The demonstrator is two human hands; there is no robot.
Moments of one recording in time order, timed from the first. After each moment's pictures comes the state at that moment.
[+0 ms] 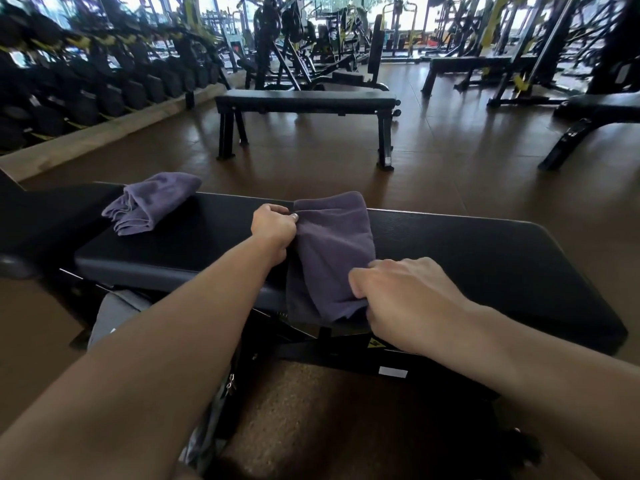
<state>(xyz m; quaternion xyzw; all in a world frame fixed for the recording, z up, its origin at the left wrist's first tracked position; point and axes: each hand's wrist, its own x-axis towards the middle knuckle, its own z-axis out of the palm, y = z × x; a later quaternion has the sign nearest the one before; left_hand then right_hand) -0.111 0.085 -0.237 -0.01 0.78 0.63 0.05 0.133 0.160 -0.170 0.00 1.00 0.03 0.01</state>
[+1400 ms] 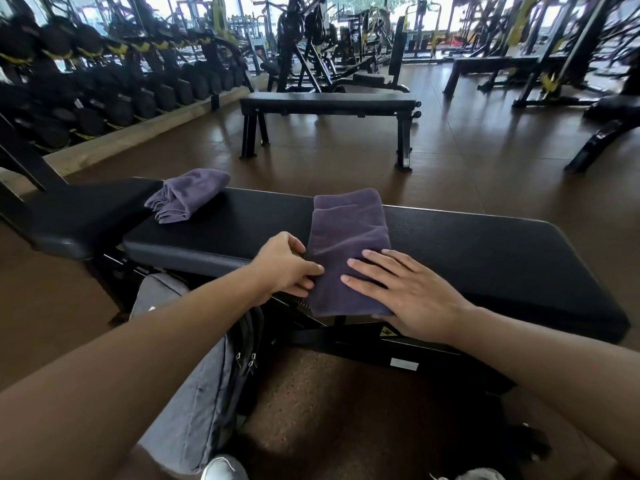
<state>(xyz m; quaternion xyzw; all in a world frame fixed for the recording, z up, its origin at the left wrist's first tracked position) -0.009 -0.002 -0.211 0.15 0.83 0.49 0.21 0.120 0.217 -0.267 -0.19 0.96 0.14 -0.14</state>
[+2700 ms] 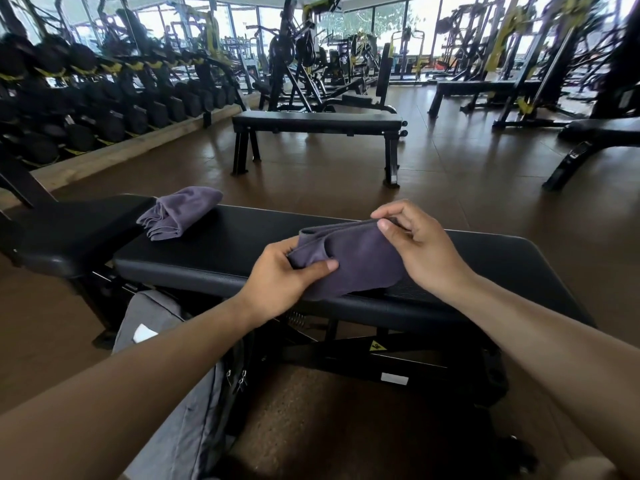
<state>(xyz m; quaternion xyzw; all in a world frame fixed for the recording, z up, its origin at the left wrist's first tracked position) 0.022 -0.006 -0.195 0.37 0.71 0.60 0.06 0.112 0.210 -0.183 0.00 0.83 -0.47 -0.29</state>
